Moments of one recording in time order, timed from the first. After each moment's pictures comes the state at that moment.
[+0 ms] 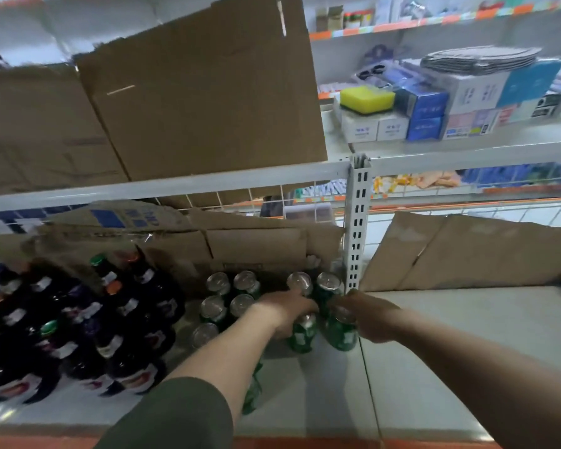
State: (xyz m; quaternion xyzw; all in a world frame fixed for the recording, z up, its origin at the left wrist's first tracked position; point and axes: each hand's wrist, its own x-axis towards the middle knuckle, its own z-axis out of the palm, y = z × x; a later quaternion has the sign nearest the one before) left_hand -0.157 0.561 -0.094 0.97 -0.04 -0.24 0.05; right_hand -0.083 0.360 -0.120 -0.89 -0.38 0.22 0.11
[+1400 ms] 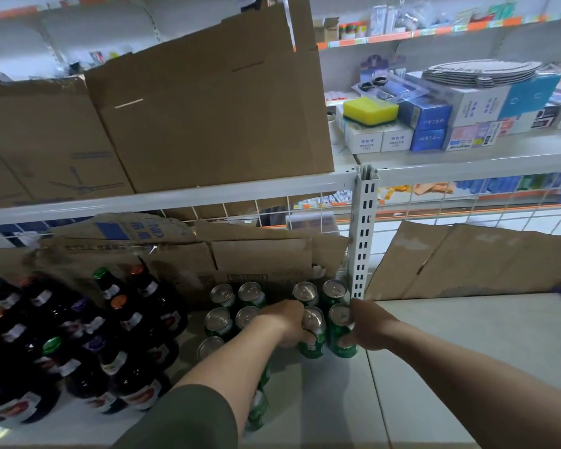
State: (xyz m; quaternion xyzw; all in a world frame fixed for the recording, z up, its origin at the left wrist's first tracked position) left_hand -0.150 0.572 -0.109 0.95 0.09 -0.25 0.14; right_hand -0.088 0.383 -0.127 -0.93 -0.21 0.22 0.20
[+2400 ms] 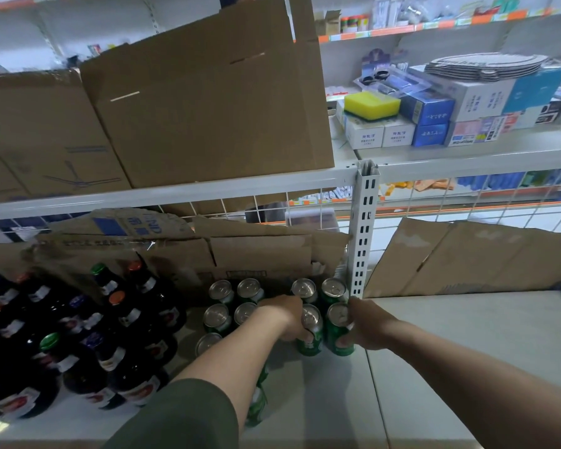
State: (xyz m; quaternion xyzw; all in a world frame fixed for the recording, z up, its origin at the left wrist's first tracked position) left_hand -0.144 0.569 -0.101 0.95 0.10 -0.28 0.08; right_hand -0.085 0.380 -0.134 -0.93 -0.22 0.23 0.20
